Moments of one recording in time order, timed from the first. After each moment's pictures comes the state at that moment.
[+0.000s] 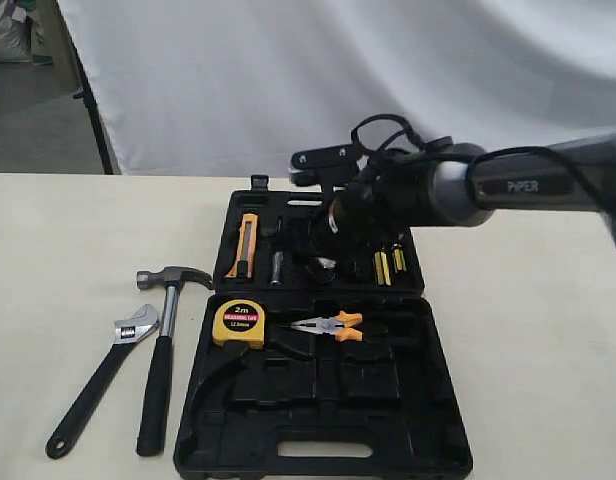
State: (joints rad) left arm 0.03 0.00 0.00 -0.03 0.27 0.01; right arm 0.70 2.13 -1.48 -0.50 0.33 0.67
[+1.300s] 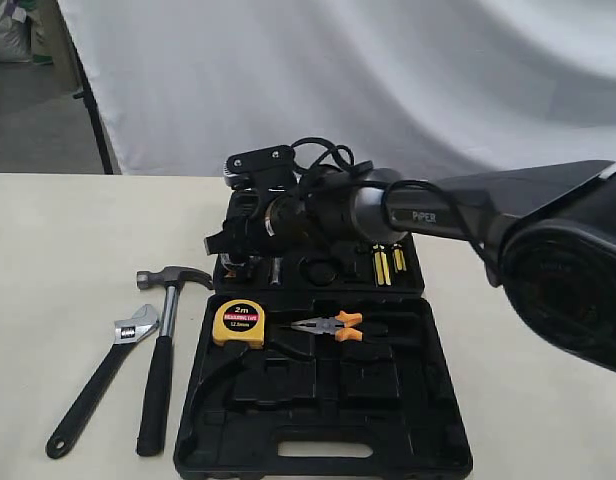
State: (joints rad) left arm 0.03 0.00 0.00 -0.03 0.27 0.01; right arm 0.79 2.35 -1.75 -0.48 0.27 0.60
